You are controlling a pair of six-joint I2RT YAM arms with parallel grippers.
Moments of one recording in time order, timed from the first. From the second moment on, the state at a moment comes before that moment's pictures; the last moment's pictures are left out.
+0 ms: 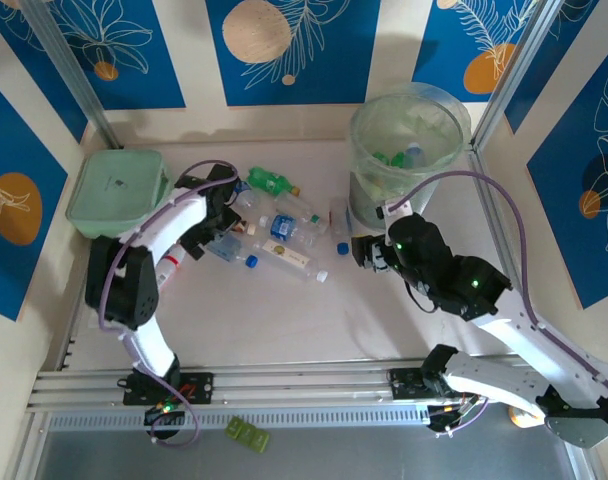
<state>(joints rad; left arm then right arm) -0.34 1.78 1.42 -1.06 -0.23 -1.18 0.83 0.87 1.09 -0.83 0.39 0.35</state>
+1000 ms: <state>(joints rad) -0.32 1.91 1.36 -0.96 -0.18 -1.22 0.83 0.76 1.00 -0.84 0.36 0.40</state>
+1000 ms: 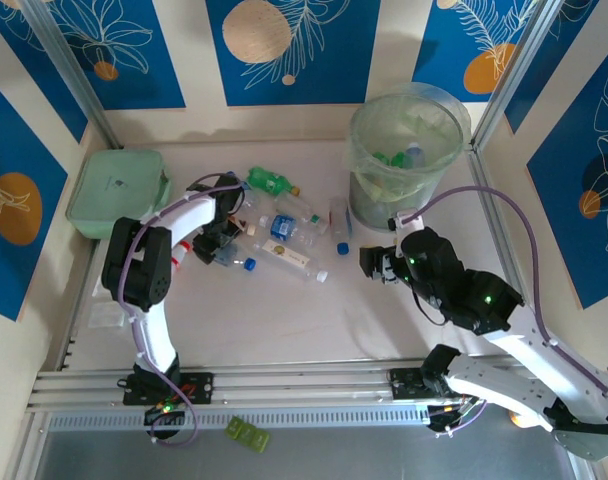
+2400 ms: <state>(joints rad) -0.55 1.09 1.03 0.12 0.51 -0.87 0.58 0.78 1.16 -0.73 -0.25 0.54</state>
